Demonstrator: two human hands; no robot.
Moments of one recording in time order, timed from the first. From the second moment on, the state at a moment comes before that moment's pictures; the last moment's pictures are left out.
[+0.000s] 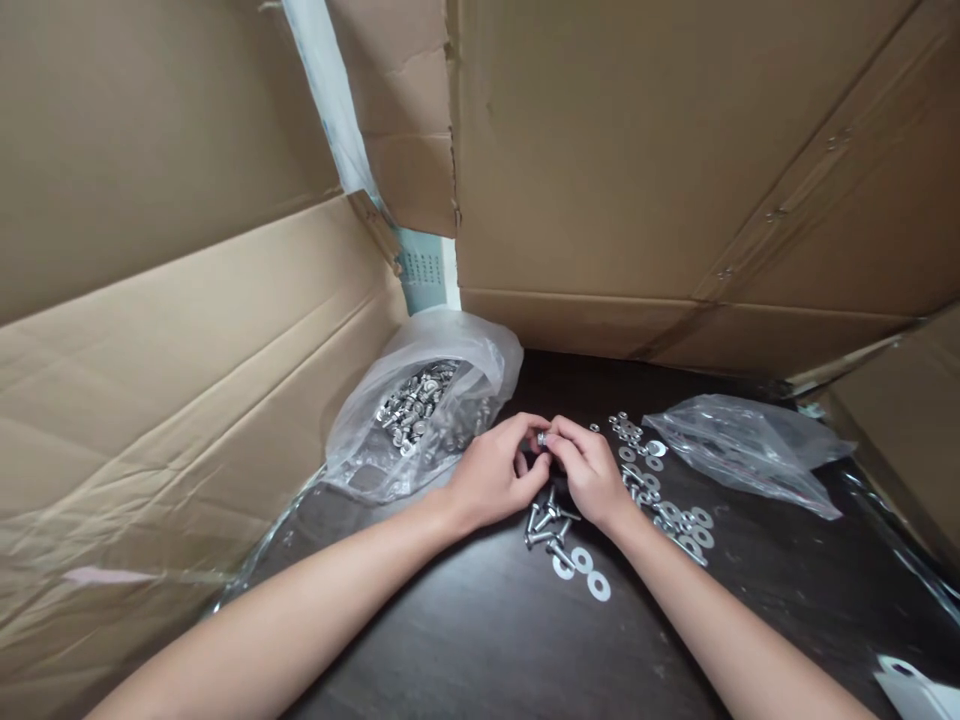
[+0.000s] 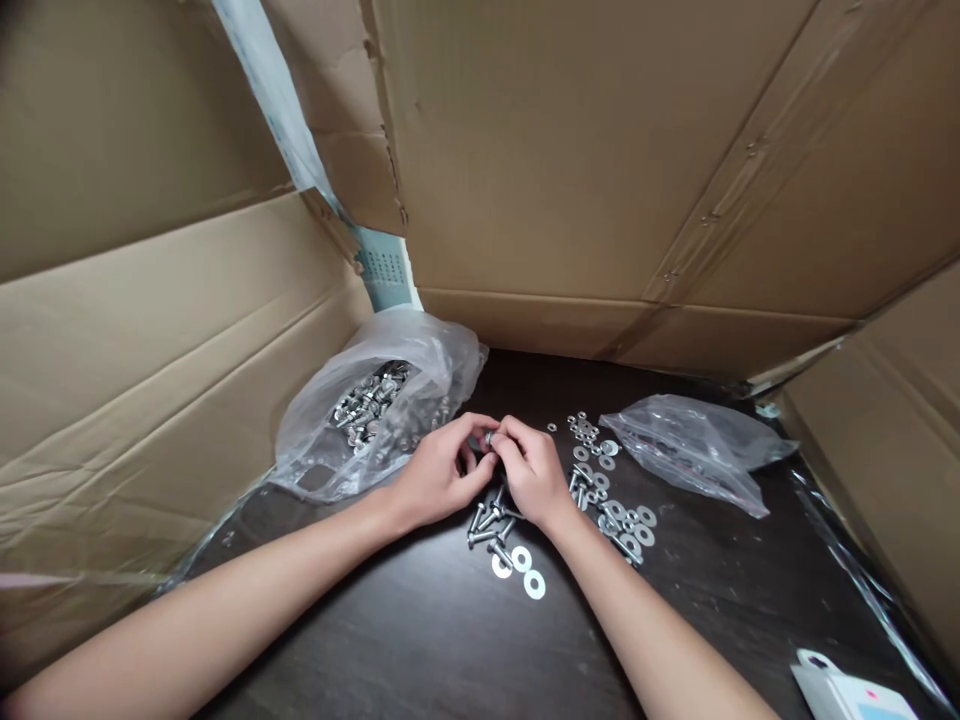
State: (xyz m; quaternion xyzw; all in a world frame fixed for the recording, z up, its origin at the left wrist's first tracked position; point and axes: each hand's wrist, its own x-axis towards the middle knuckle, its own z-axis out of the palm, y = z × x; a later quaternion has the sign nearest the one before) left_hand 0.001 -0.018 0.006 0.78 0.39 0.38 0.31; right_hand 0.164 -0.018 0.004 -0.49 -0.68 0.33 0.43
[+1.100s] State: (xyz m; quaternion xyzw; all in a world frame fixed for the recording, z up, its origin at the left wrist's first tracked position) left_hand -0.090 -0.006 0.089 0.75 0.64 0.17 0.03; right_hand 0.163 -0.018 0.000 -0.49 -0.66 0.35 0.45
